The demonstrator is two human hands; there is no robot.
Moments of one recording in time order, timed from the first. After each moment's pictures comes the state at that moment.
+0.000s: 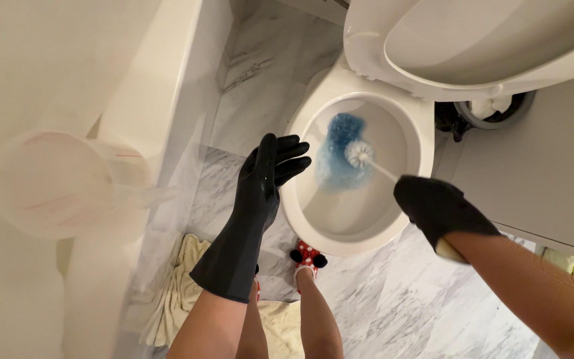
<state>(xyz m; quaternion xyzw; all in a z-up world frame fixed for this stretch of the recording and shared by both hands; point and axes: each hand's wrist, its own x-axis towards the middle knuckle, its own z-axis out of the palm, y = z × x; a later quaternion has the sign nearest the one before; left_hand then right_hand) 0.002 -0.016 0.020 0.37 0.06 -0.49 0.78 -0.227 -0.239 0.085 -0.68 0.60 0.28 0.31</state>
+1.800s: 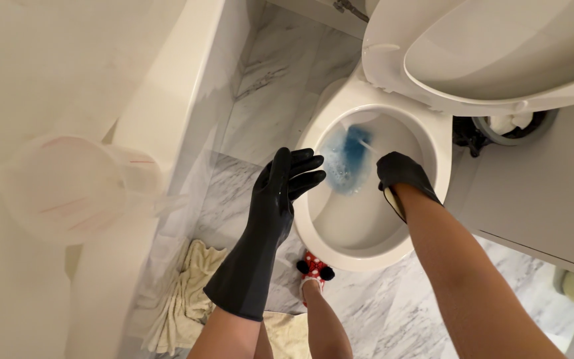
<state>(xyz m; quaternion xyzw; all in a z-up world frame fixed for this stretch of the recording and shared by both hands) -0.001 -0.015 0.016 0.36 0.06 -0.49 0.79 -0.159 -0.308 -0.096 -0.83 0.26 0.50 0.03</state>
